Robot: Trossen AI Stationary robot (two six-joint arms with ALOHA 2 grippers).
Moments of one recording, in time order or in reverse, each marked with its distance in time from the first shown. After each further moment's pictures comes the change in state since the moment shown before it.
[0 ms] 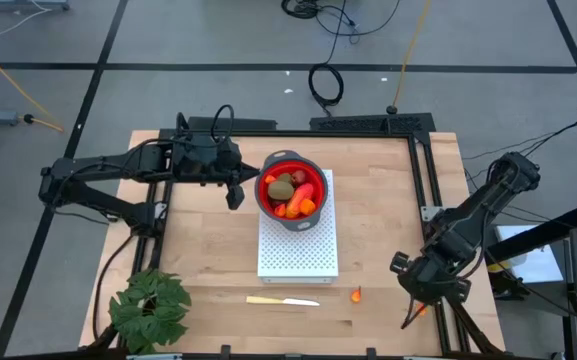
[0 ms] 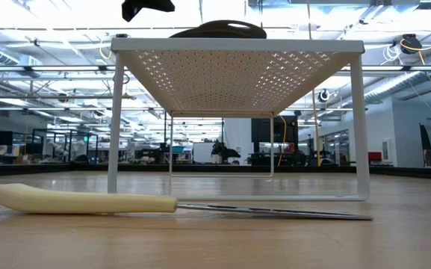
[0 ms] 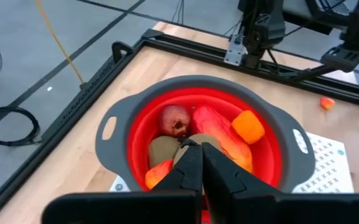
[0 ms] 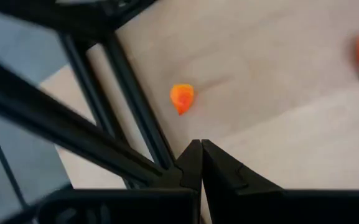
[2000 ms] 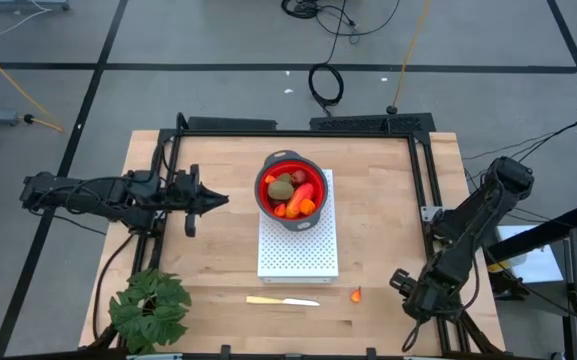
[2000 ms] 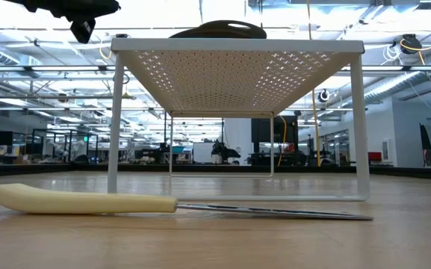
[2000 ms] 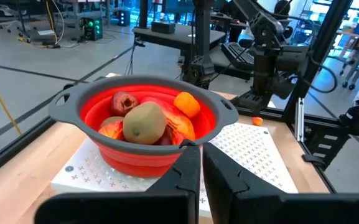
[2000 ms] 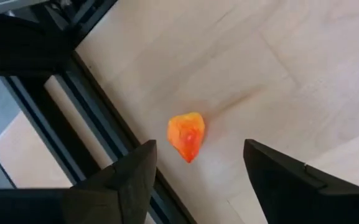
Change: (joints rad) left arm -0.182 -0.587 -0.686 0.463 0.010 0.021; right arm 0.186 0.115 -0.250 0.409 0.055 0.307
